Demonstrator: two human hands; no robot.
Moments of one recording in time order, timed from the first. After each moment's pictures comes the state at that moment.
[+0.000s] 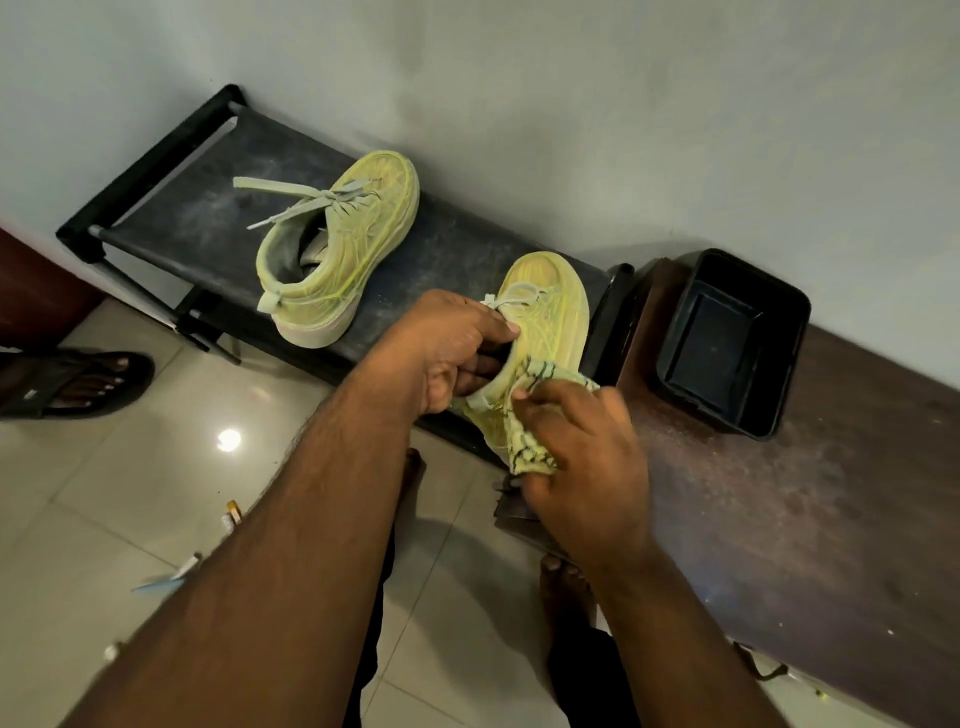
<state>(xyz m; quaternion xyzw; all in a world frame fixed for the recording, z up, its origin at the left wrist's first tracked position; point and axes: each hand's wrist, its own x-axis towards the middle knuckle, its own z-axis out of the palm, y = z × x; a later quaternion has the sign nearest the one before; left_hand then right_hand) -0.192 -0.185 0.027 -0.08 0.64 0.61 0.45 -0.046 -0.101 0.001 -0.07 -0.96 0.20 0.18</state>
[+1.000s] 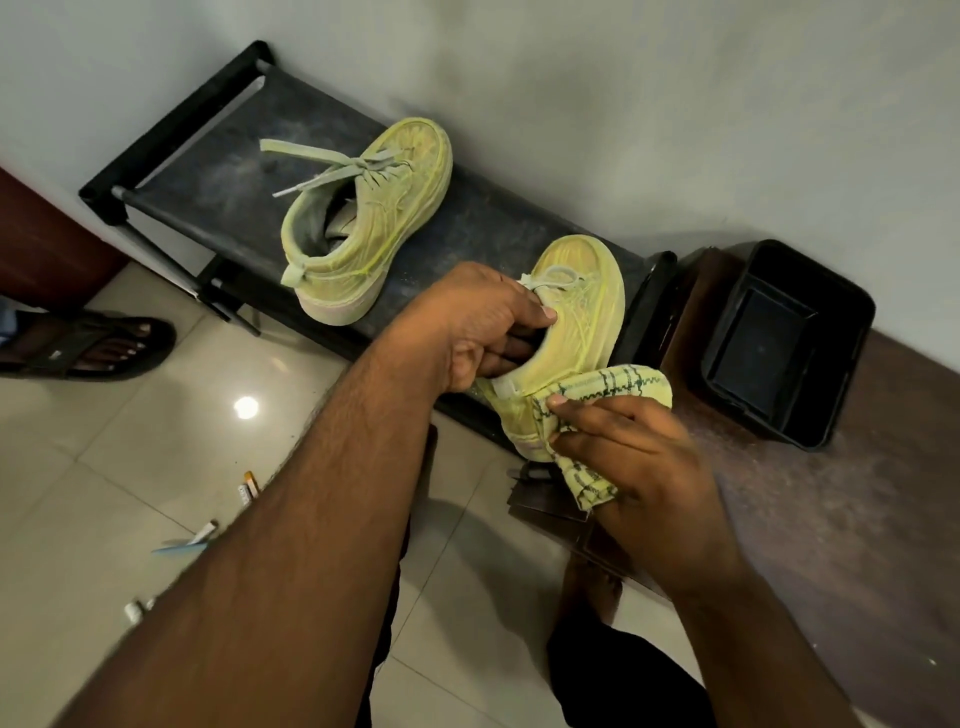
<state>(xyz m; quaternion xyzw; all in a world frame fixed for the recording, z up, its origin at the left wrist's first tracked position) -0.200 -0.186 0.031 -0.07 0.65 0.60 0.46 -0.035 -0.067 -0.004 0.08 -0.96 0.25 0.13</state>
